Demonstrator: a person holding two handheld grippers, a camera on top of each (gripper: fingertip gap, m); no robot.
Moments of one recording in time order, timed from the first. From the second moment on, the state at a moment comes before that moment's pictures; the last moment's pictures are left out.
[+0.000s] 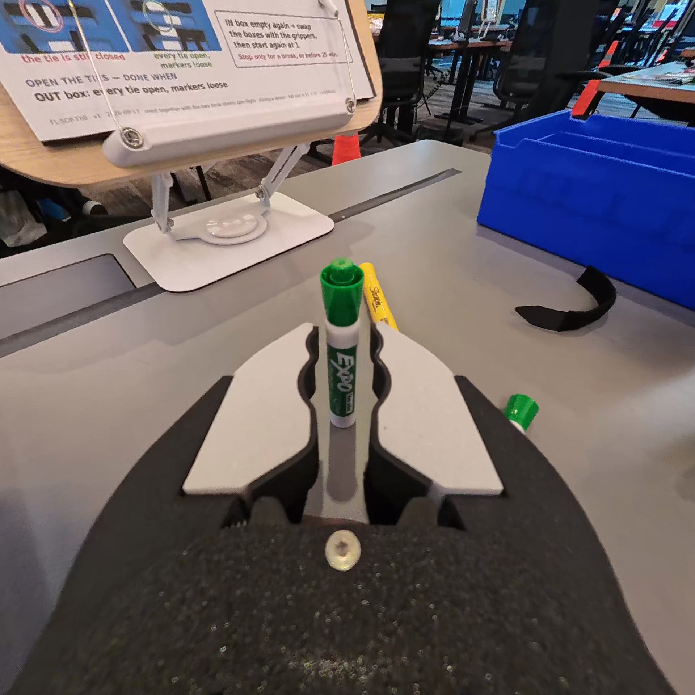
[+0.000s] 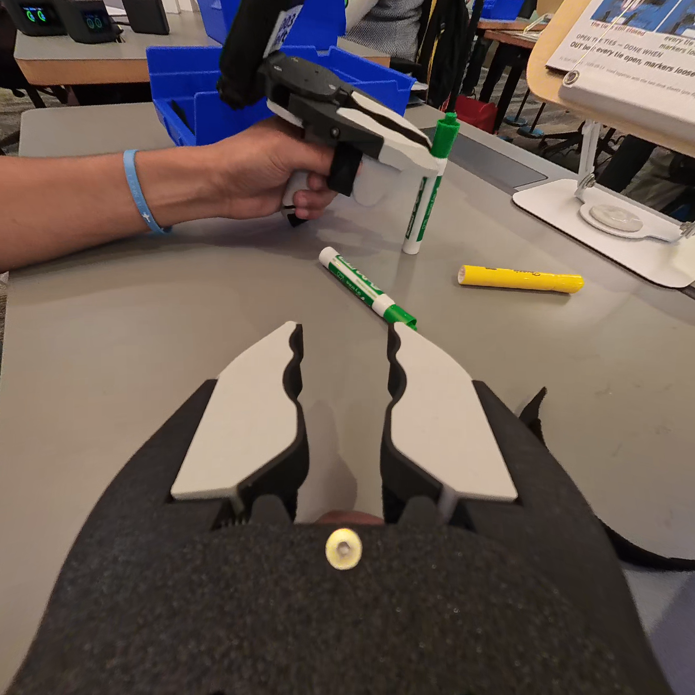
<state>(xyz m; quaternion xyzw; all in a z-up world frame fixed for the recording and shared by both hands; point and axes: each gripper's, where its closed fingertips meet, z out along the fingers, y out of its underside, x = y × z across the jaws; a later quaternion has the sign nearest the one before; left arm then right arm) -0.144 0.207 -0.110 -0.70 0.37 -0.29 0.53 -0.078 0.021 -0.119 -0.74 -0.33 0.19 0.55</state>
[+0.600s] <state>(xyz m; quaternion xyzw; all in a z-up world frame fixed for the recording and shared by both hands) -0.127 0.118 -0.149 -0.65 0.73 -0.05 0.22 -0.060 0.029 -0.121 -0.76 -0.31 0.20 0.54</state>
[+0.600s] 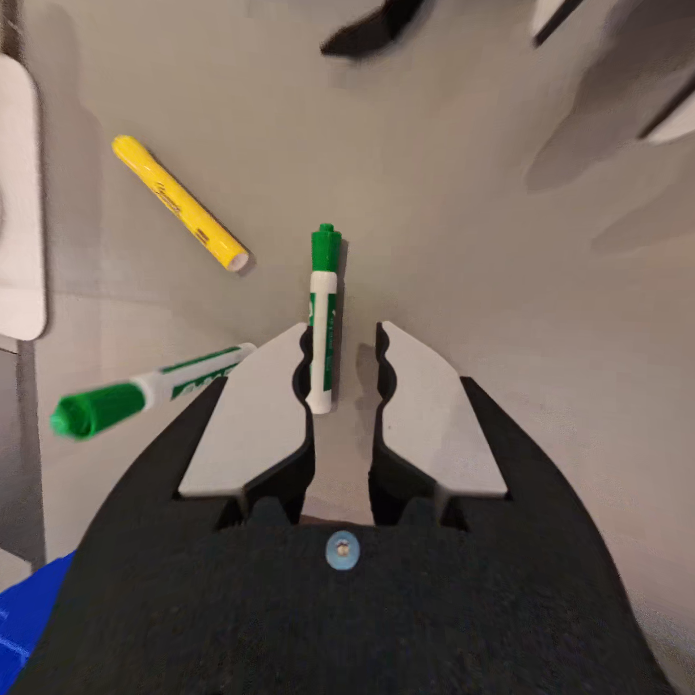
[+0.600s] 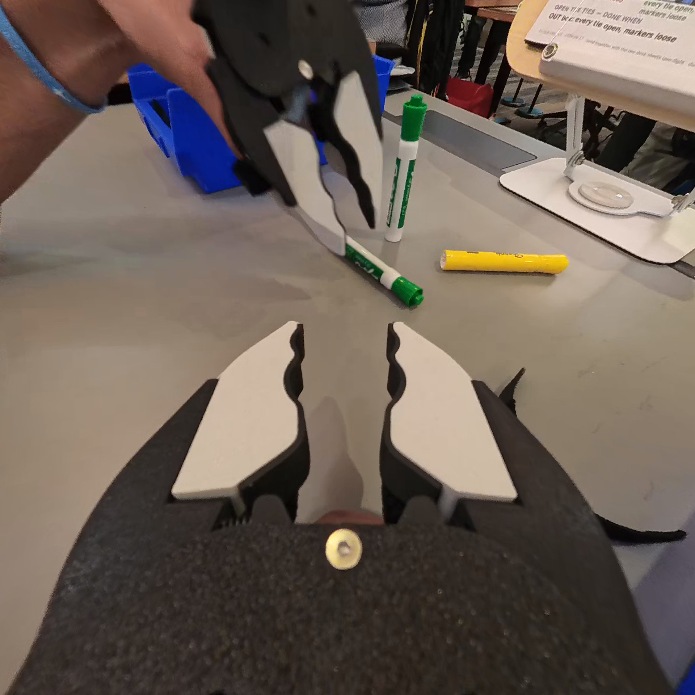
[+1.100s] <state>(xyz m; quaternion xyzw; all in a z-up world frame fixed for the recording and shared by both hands) -0.111 0.142 -0.180 -0.66 0.72 0.01 0.22 -0.053 0.028 -0.120 -0.76 -0.30 0.20 0.54</state>
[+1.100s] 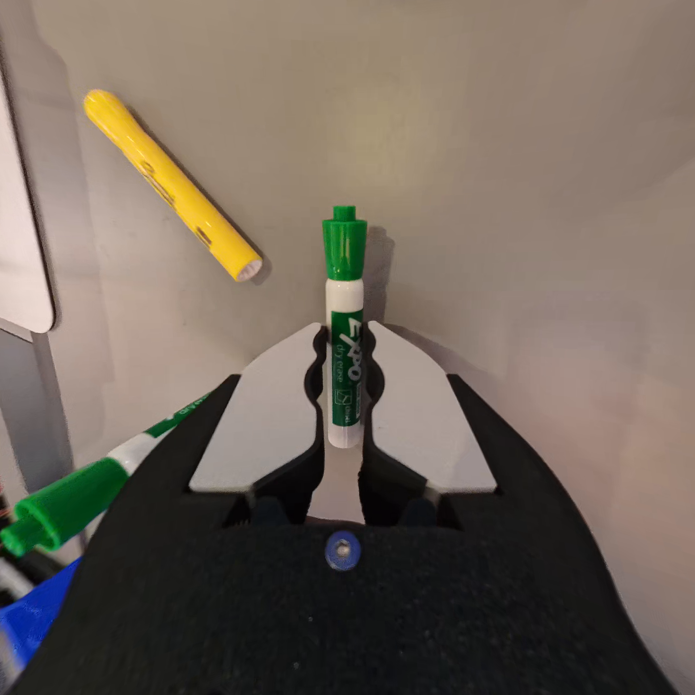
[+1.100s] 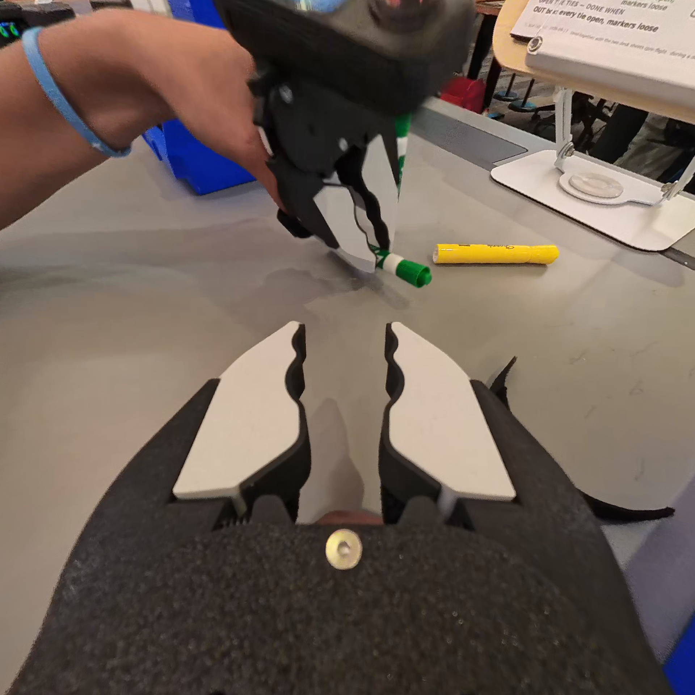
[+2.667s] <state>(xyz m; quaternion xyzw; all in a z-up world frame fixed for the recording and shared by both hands) -0.152 0.129 -0.037 -0.63 0.37 -0.41 0.54 -0.093 0.042 -0.111 -0.75 -0.23 0.26 0.56</state>
